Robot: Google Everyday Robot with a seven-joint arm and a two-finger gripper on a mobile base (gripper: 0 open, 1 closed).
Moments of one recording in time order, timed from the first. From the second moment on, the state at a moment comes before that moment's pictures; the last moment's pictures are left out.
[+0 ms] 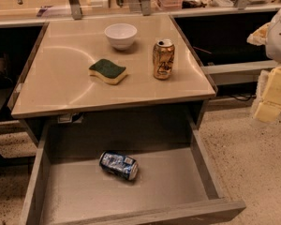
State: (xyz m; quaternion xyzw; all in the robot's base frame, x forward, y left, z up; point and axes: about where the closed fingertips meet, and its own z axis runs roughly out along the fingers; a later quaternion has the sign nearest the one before) arm 0.438 -0.217 0.976 -0.60 0.78 -0.03 0.16
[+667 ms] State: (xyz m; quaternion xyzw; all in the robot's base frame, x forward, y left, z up) arm 0.439 -0.216 0.979 -0.61 0.78 -0.04 0.16
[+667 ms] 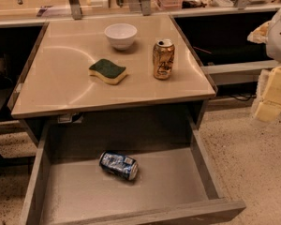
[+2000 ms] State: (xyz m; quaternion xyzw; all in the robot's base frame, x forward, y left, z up) arm 0.372 -0.071 0.876 -0.66 0.74 0.04 0.12
